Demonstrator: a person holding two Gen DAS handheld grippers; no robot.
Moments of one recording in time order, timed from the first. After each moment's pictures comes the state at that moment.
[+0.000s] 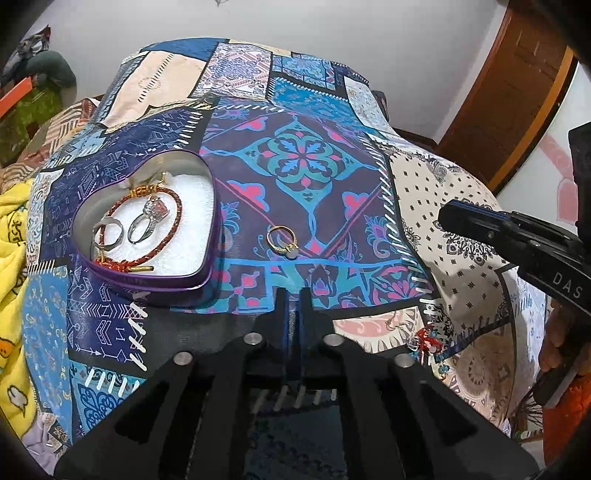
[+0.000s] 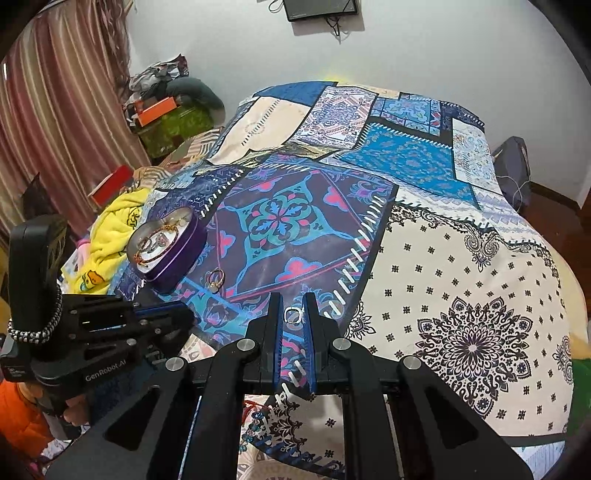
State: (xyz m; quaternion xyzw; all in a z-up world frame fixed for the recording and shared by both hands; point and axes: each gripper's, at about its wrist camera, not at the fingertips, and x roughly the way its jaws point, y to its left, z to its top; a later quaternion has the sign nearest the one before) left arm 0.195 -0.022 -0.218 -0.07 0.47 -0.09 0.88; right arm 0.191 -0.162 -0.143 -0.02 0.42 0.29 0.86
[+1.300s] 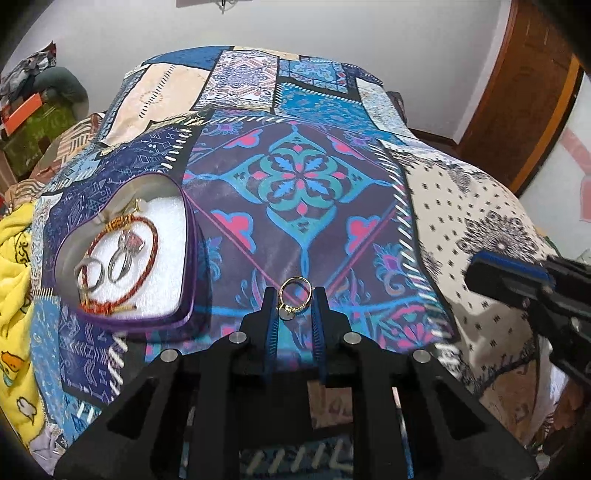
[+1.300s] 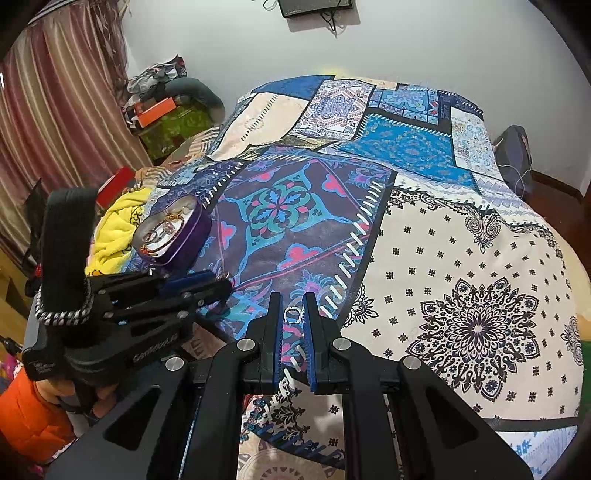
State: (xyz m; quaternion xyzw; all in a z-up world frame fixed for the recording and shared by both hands) left arm 0.222 -0.045 -0.224 -0.04 0.46 -0.05 0.89; right arm 0.184 -0.170 -0.147 -0.01 0.43 0.29 0.86
